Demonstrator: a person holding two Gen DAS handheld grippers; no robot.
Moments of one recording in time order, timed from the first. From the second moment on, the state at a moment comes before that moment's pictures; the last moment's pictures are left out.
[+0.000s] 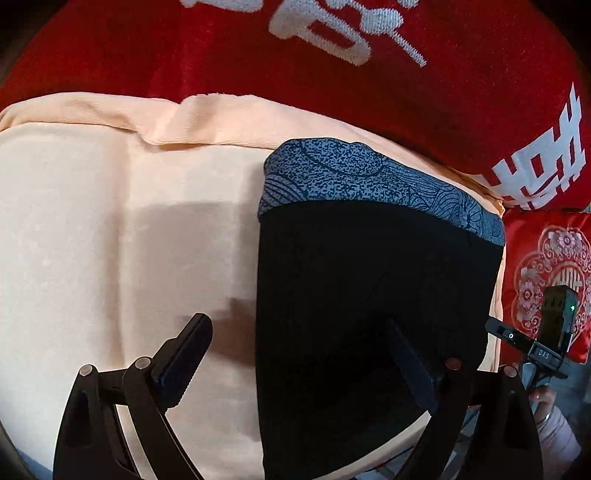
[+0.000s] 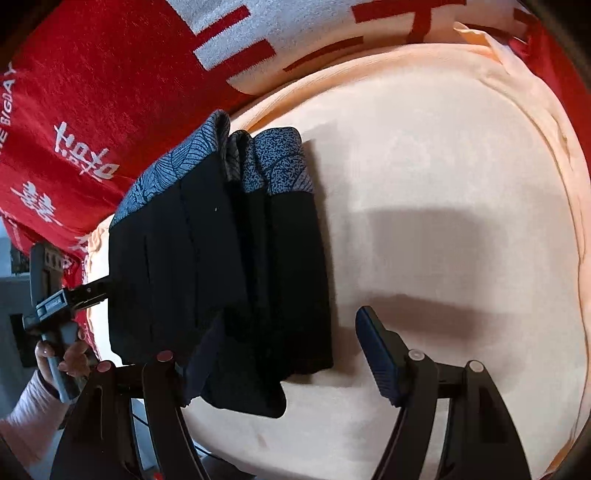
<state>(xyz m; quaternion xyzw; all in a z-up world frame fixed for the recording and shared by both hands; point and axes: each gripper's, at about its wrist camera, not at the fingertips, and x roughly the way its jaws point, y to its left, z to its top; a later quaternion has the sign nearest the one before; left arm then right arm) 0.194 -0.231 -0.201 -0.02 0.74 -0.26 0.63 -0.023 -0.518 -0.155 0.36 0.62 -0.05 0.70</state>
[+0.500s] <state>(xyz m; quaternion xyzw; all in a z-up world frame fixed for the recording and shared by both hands) 0.191 -0.262 -0.217 -0.02 0.74 -0.29 0.61 -0.005 -0.540 -0.187 0.41 0.60 0.07 0.68</state>
